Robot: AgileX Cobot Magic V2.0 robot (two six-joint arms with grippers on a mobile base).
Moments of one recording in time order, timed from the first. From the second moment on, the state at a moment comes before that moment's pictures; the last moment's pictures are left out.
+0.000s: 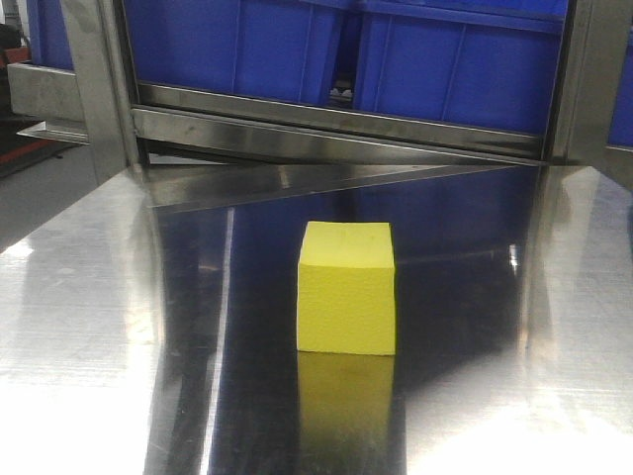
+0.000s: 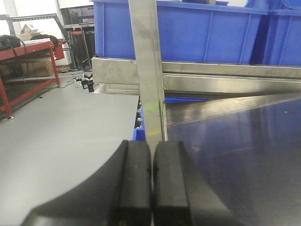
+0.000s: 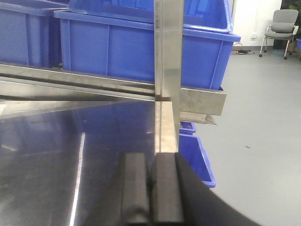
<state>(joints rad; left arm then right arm) -0.07 -0.01 0.00 0.00 0.05 0.04 -0.05 -0.01 0.03 -0.02 0.05 0.12</state>
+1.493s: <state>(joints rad) -0.07 -0.01 0.00 0.00 0.05 0.04 0.26 0.32 -0.21 -0.02 0.17 0.12</state>
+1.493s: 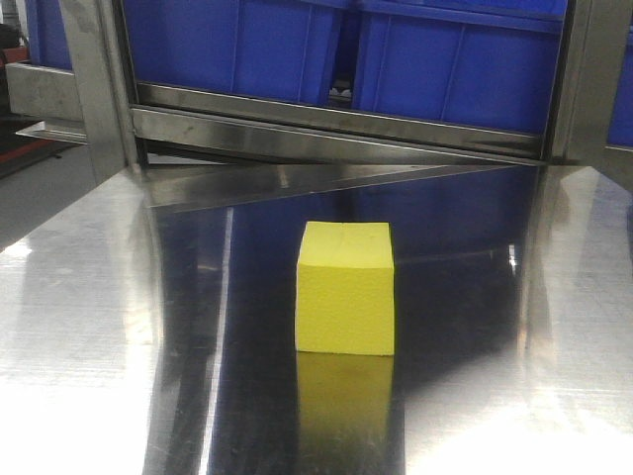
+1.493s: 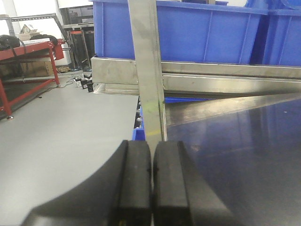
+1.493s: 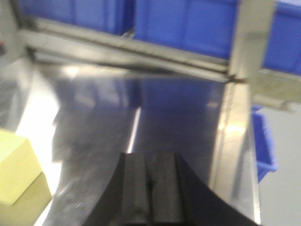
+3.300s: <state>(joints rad) -0.07 -0.01 0.00 0.00 0.05 0.04 0.81 1.71 -1.39 -0.13 1.04 0.93</state>
